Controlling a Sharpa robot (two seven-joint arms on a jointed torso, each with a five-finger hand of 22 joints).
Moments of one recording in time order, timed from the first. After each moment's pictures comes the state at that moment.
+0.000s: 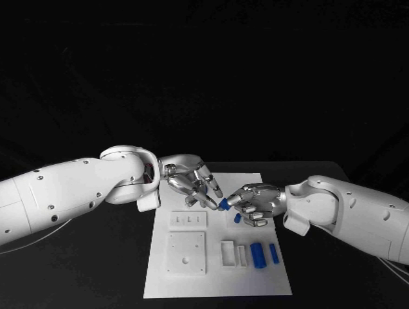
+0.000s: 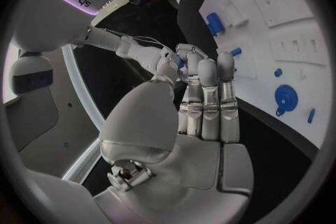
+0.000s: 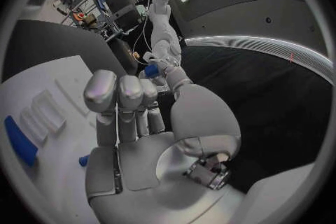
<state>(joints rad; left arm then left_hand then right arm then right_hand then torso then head) 1.41 -0.67 -0.12 1.42 -0.90 0.24 0.18 1.34 -0.04 -0.01 0.00 0.08 1.01 0.09 0.06 0.11 1.45 0.00 0.17 0.19 1.29 -0.06 0.87 0.69 0.06 1.17 -0.08 0.54 1.00 1.08 -0.73 0.11 1.24 -0.10 0.66 -0.17 1.12 0.03 0.23 -0.19 0.45 1.13 0.08 0.06 0.07 1.27 -0.01 1.03 1.29 1.44 -0.07 0.99 1.18 0.05 1.47 -0.10 0.94 1.31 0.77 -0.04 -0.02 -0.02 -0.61</state>
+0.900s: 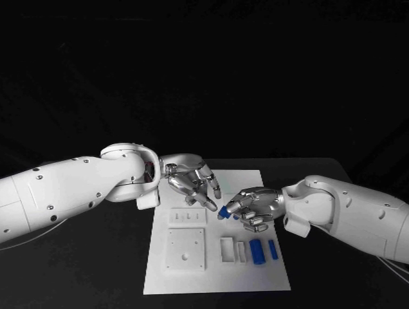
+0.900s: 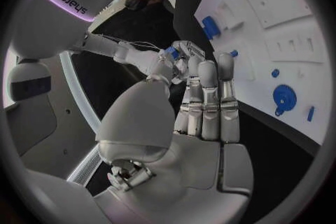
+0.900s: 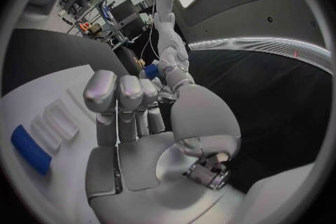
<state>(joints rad) 1.41 -0.67 -0.12 1.43 -0.96 0.25 0.16 1.28 -0.06 -0.02 -0.03 0.13 0.93 0.07 0.22 0.38 1.34 0.00 0.29 0.27 1.24 -0.06 0.94 0.67 0.05 1.18 -0.08 0.39 1.14 1.07 -0.72 0.10 1.23 -0.10 0.73 -0.22 1.12 0.03 0.22 -0.20 0.45 1.14 0.08 0.06 0.07 1.27 -0.01 1.02 1.28 1.44 -0.07 0.99 1.19 0.05 1.47 -0.10 0.94 1.31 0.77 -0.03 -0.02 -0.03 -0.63</state>
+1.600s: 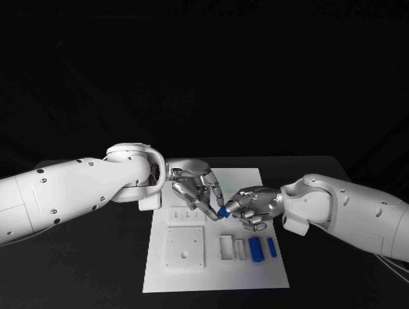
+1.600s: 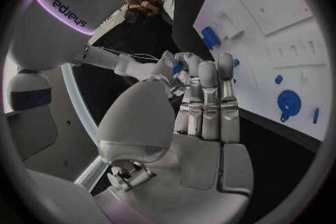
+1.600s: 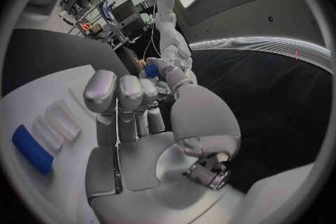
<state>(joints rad) 1.41 -0.66 -0.12 1.46 -1.05 0.28 0.16 1.29 -0.08 0.00 -0.02 0.11 0.95 0.07 0.13 0.31 1.34 0.00 0.28 0.26 1.22 -0.06 0.96 0.66 0.05 1.20 -0.08 0.31 1.21 1.07 -0.71 0.09 1.22 -0.10 0.73 -0.22 1.12 0.03 0.22 -0.20 0.44 1.14 0.08 0.06 0.08 1.27 -0.01 1.02 1.28 1.44 -0.07 0.99 1.19 0.05 1.47 -0.10 0.94 1.31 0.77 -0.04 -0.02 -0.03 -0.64</state>
